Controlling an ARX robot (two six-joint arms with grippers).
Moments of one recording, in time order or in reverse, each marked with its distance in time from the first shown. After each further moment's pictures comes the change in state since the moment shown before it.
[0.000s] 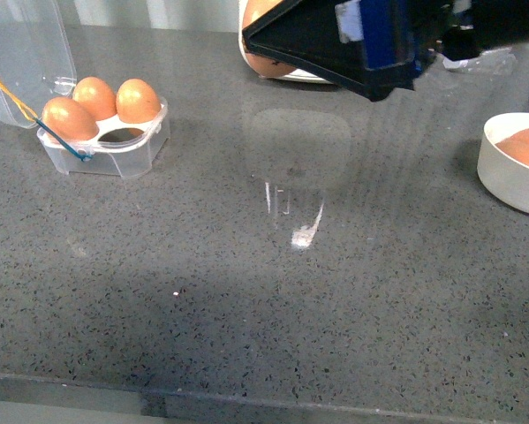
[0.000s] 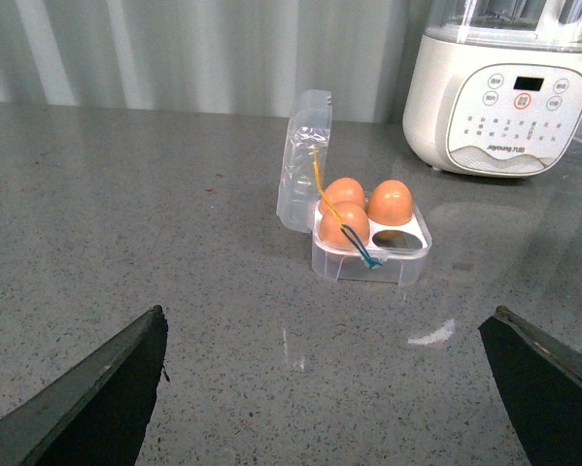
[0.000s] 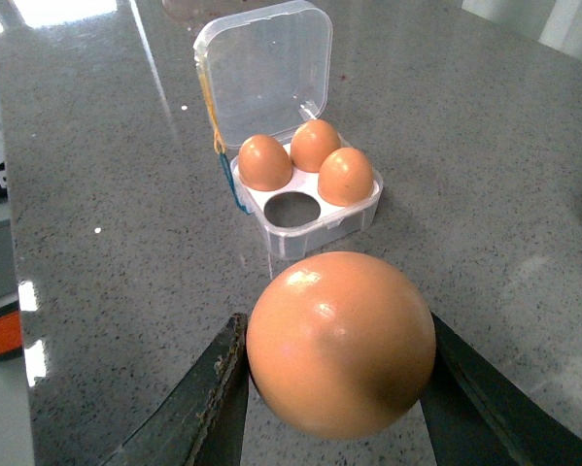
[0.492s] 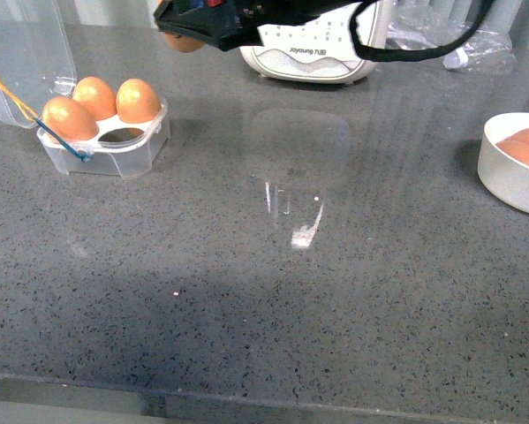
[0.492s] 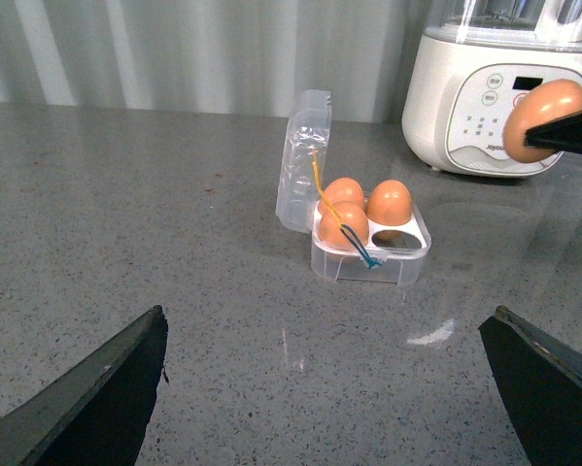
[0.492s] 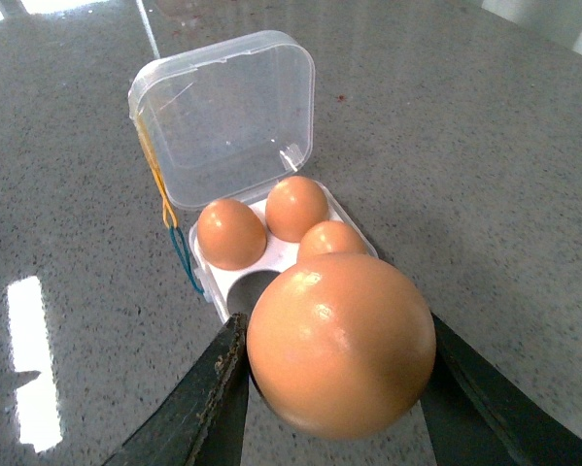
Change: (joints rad) left arm 0.000 0.000 0.000 0.000 0.000 0.000; right arm 0.085 0.318 0.379 -0.084 0.058 0.026
